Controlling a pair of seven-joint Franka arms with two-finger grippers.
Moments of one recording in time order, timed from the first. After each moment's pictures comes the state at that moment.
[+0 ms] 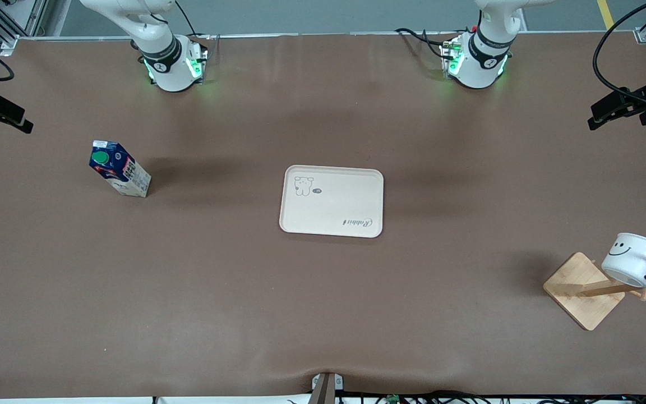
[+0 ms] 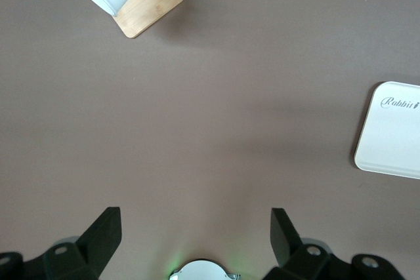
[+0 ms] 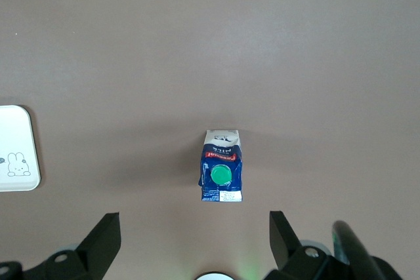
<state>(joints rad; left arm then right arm) 0.13 -0.07 -0.14 -1.59 0.01 1.45 -0.08 -0.07 -0.11 -0.06 -1.66 0.02 1.49 -0.01</state>
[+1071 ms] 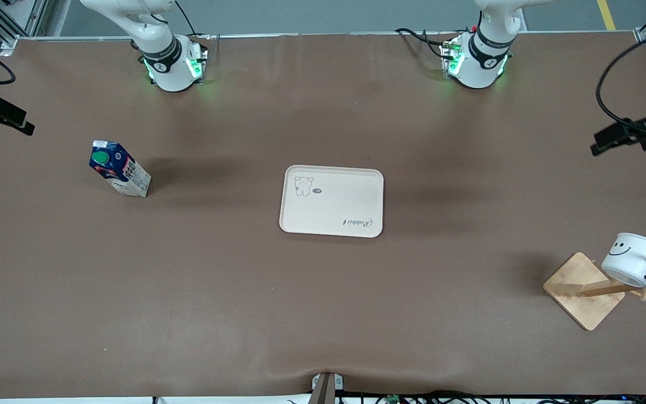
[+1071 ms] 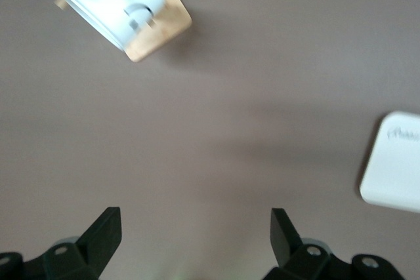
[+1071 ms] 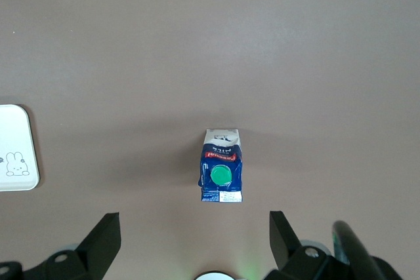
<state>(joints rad) 0.18 0.03 -0.13 -1.56 0.01 1.58 -0.08 -0.07 -0.10 -0.06 -1.66 0.02 1.49 -0.01</state>
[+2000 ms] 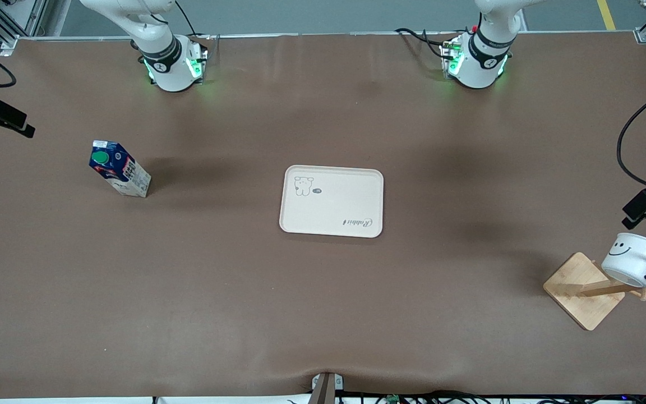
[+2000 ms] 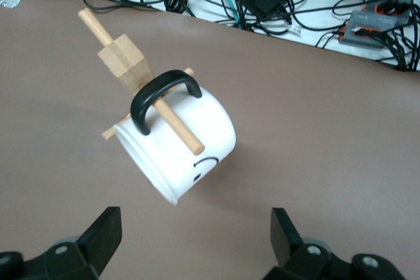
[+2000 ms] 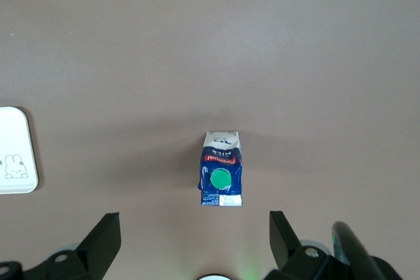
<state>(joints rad) 0.30 0.06 -0.13 -1.92 0.01 2.38 -0.07 -0.07 -0.08 -0.06 -1.66 0.02 1.51 -0.01</state>
